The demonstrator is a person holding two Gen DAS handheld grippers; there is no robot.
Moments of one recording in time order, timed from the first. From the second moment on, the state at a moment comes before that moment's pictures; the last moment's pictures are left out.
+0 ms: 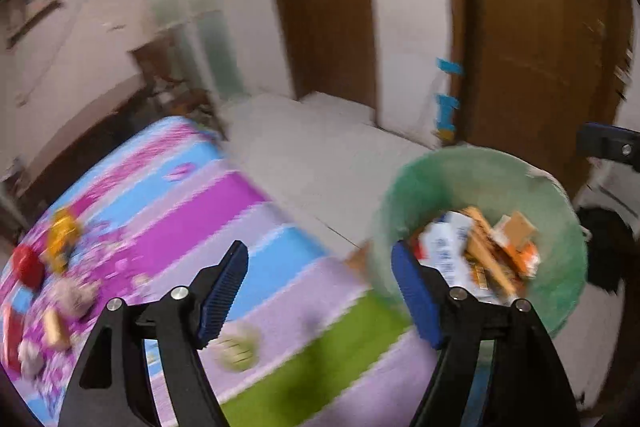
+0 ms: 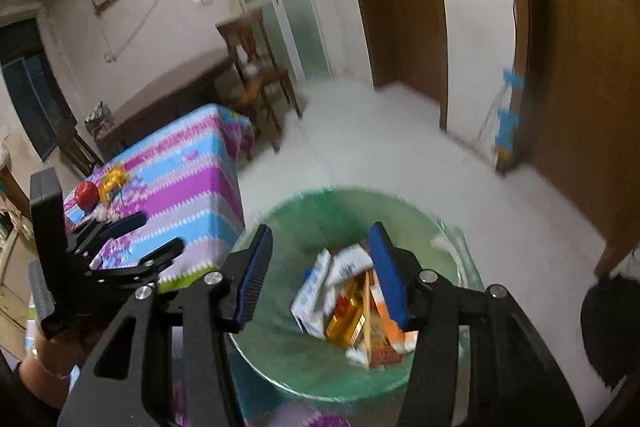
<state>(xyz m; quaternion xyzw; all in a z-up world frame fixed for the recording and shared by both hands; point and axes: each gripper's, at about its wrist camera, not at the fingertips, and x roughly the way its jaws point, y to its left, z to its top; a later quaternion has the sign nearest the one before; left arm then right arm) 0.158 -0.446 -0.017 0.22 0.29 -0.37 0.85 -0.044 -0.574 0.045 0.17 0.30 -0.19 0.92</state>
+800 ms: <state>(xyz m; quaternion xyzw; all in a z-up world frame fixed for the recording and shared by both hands) 0.320 -0.062 0.005 0.11 0.36 -0.21 0.90 0.101 -0.336 0.013 0.04 0.31 0.10 0.95</state>
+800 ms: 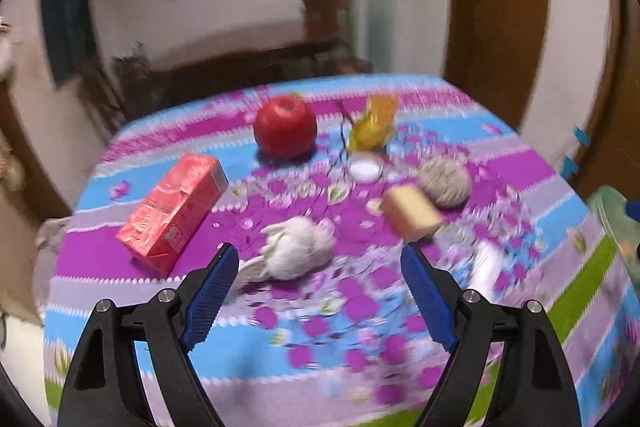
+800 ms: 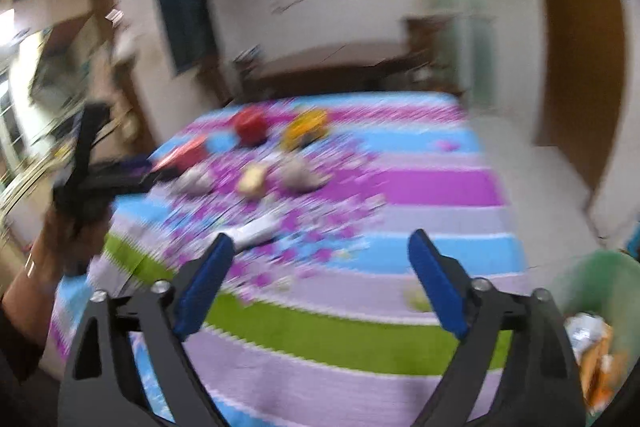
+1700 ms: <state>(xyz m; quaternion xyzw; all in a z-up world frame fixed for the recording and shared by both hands) 0.396 -0.068 -0.059 0.14 0.41 -0.27 0.86 0.175 -0.254 -0.051 0.01 0.47 -0.03 0.88</state>
